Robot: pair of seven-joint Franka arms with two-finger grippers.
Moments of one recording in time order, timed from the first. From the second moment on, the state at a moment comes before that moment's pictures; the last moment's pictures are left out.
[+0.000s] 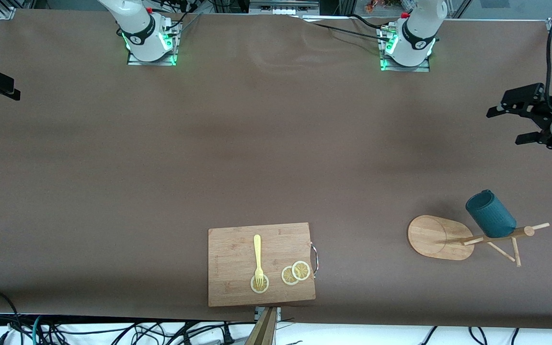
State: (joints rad) left arm 0.30 0.35 -0.35 -1.06 -0.17 1.20 0.41; right arm -0.04 0.09 -0.04 -1.39 -0.04 1.32 -0.16
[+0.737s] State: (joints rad) left arm 0.22 0.06 -0.26 -1.38 -0.08 1.31 0.31; right arm -0.04 0.09 -0.04 -1.39 -0.03 1.32 -0.16
